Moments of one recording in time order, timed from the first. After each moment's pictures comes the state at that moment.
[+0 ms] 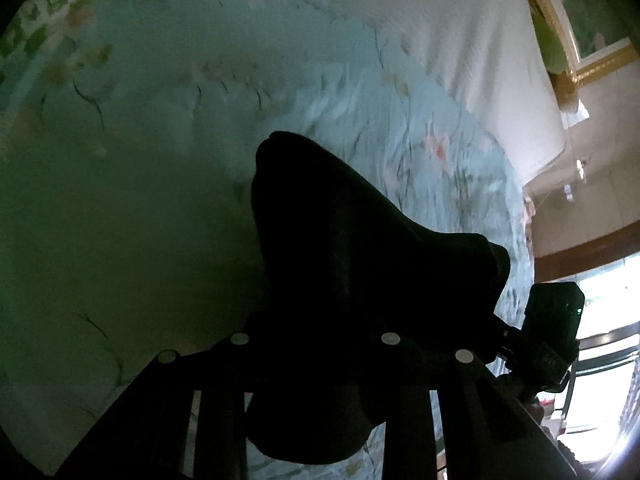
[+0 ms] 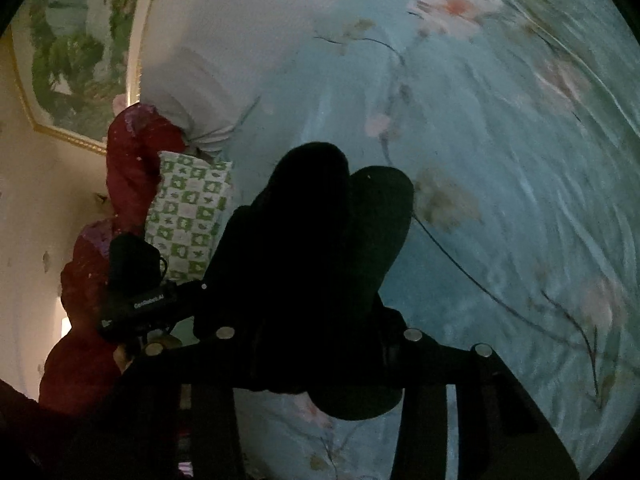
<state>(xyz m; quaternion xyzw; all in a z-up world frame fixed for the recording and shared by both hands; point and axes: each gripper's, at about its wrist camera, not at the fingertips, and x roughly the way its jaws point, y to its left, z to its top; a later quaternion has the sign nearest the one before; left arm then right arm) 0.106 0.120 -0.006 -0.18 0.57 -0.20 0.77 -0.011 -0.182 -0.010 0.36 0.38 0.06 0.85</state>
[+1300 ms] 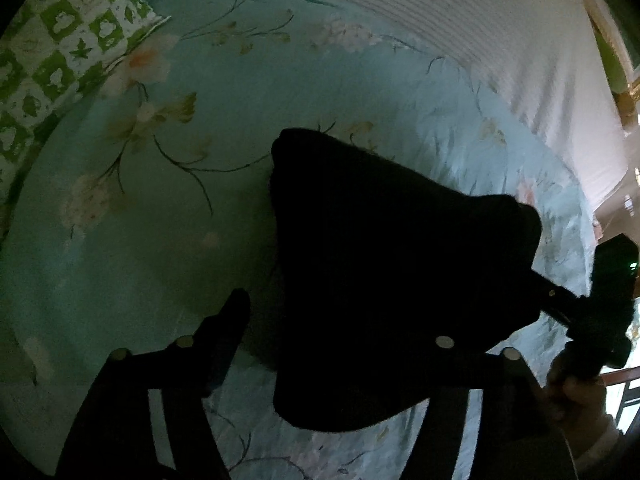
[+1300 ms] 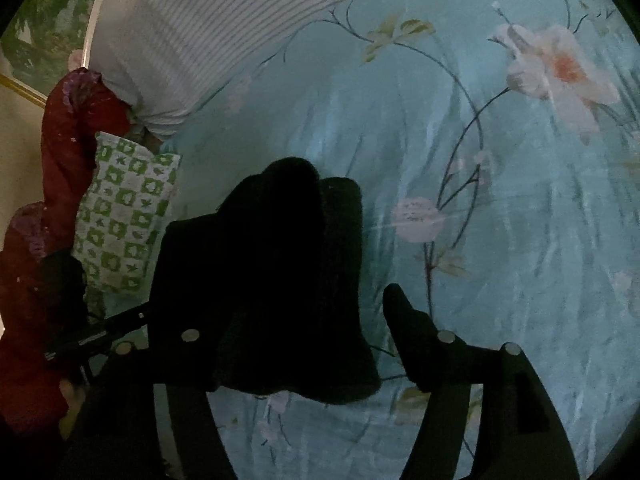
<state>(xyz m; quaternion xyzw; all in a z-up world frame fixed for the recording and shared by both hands) 0.160 0.164 -0.018 -0.11 0.57 -0.08 0.81 0.103 -0.181 -0.015 0.26 0.45 -0.01 0.86</state>
